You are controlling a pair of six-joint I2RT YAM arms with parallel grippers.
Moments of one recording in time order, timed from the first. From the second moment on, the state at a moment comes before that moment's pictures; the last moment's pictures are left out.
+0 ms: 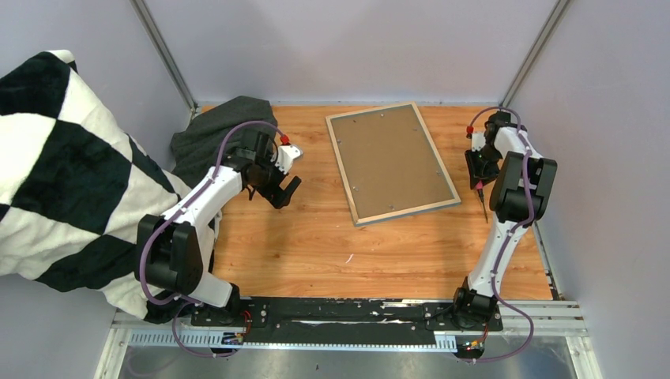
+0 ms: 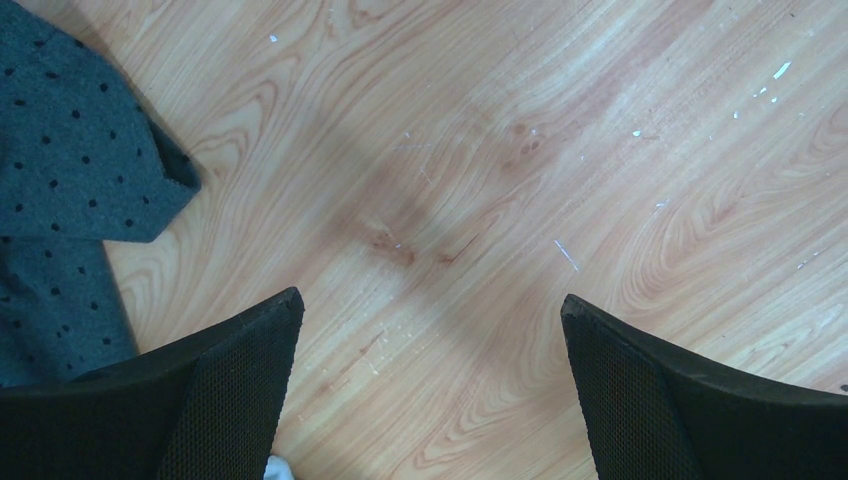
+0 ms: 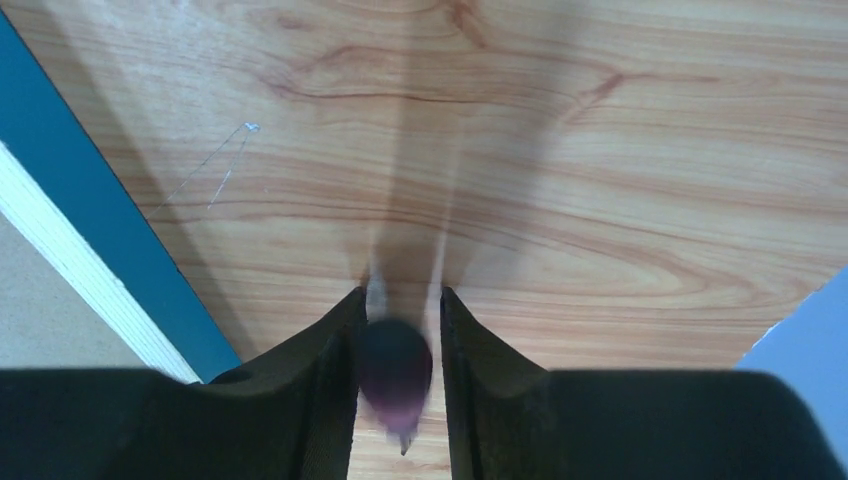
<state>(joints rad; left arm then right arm) -0.25 1.47 1.08 -0.64 0.26 0.48 -0.26 2.15 1.69 -0.92 -0.07 -0.39</state>
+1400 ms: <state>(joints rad) -0.25 1.47 1.07 -0.60 0.22 0.47 0.06 1.72 1.57 -0.80 -0.06 -0.27</state>
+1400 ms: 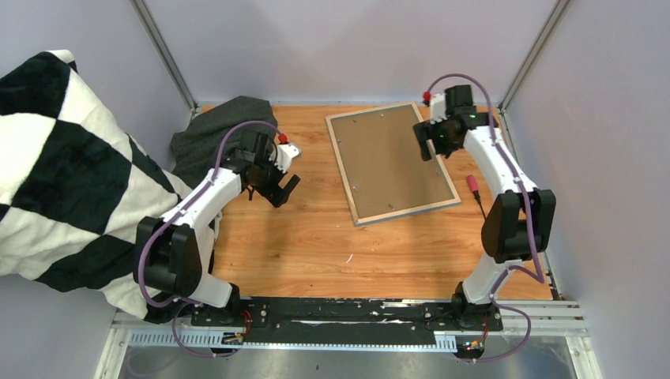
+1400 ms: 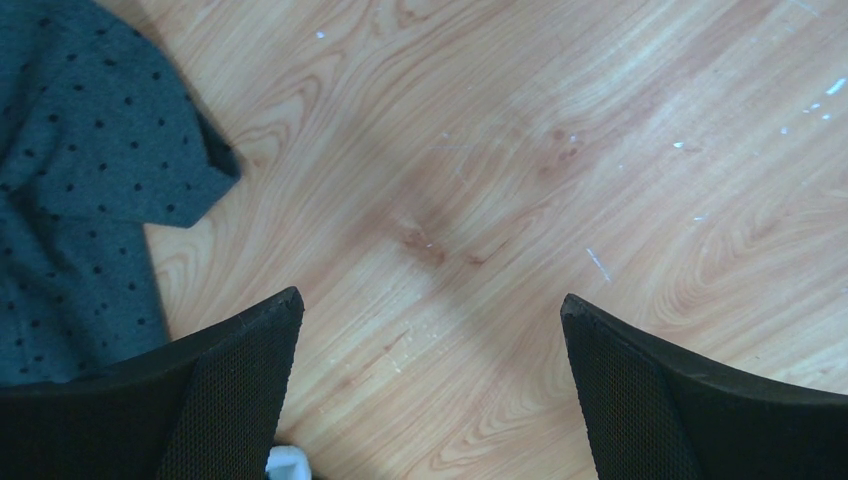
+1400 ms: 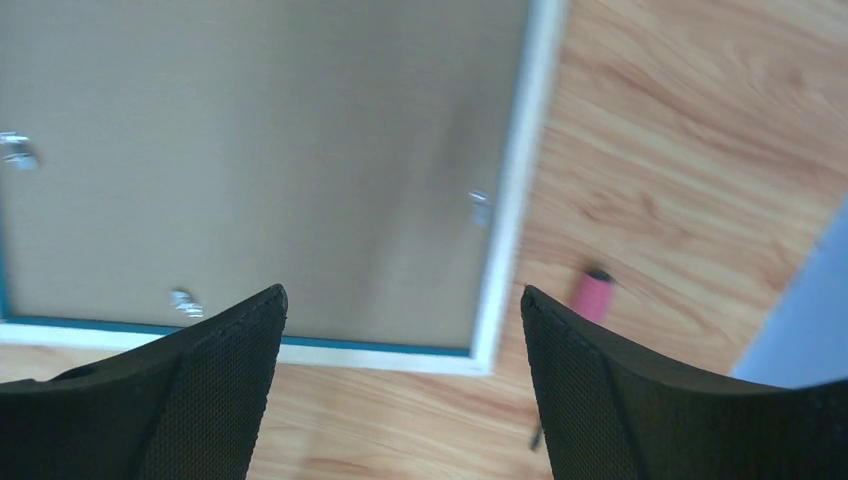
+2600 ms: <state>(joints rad) -0.03 1.27 0.96 -0.34 0.27 0.52 0.67 2.25 1.87 -0.67 0.00 0.01</state>
